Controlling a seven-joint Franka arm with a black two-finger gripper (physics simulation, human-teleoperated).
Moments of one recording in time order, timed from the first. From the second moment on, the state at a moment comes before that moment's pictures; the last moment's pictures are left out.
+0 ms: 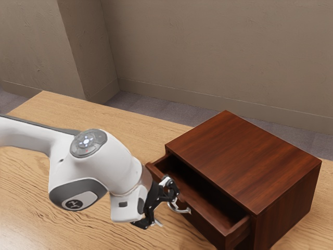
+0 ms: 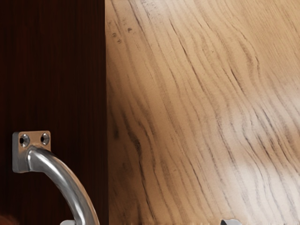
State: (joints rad) arm -0.87 -0.30 0.26 -2.65 0.31 2.76 1.14
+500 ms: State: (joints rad) arm -0.86 -0.44 0.25 -2.78 0.46 2.75 0.99
